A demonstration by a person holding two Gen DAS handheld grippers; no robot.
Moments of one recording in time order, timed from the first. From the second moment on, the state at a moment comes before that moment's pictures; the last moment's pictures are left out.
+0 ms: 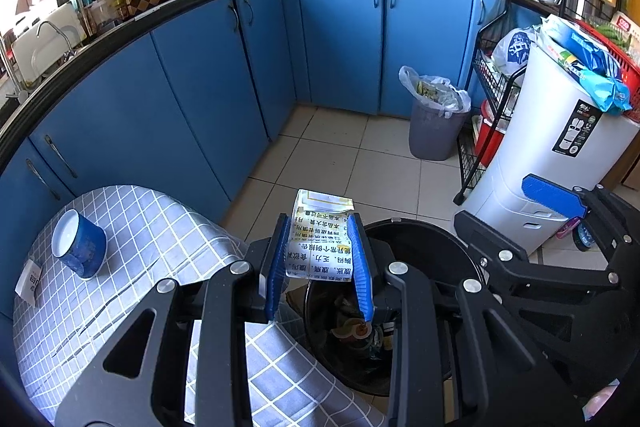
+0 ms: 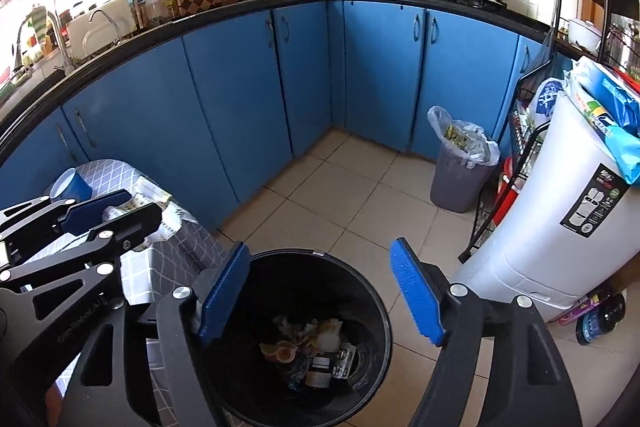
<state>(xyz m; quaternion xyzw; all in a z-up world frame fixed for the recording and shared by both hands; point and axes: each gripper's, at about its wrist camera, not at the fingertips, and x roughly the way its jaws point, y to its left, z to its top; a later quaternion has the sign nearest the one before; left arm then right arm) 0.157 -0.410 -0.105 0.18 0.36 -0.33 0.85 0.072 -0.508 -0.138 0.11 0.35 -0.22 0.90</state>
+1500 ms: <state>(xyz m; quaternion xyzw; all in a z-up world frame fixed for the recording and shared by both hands) 0.146 -0.433 -0.105 0.19 0.36 -0.33 0.85 0.049 -0.534 -0.141 0.14 0.34 -0.26 0.89</state>
